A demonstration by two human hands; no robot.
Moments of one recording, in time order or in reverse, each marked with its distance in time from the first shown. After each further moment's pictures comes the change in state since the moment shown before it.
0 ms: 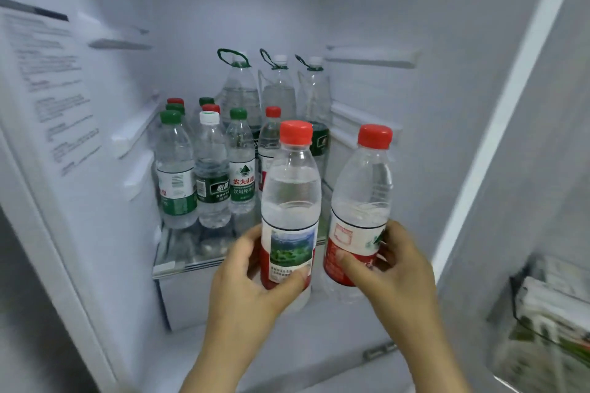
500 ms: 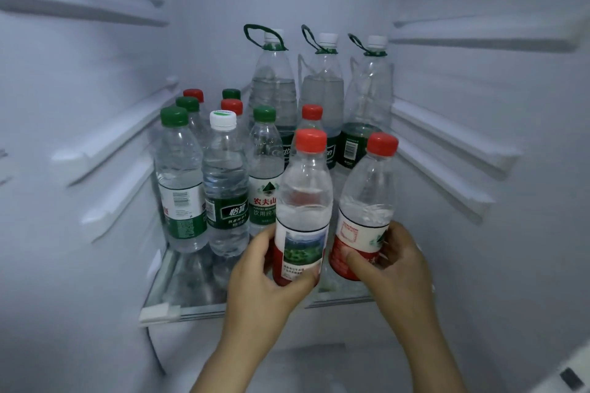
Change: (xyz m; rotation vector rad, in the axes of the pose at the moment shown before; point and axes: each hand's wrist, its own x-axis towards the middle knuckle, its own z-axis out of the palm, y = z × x) left_hand 0.104 -0.069 0.020 0.130 0.137 -0.066; right_hand 0.129 0.079 0.071 0.073 -0.133 0.032
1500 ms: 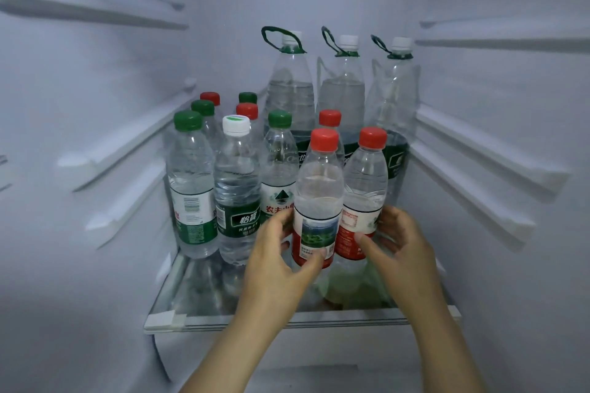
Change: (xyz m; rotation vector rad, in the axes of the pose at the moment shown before) left_hand 0.034 -0.007 0.007 0.185 0.023 0.007; right_hand 0.046 0.010 0.010 -0.059 -0.106 -0.007
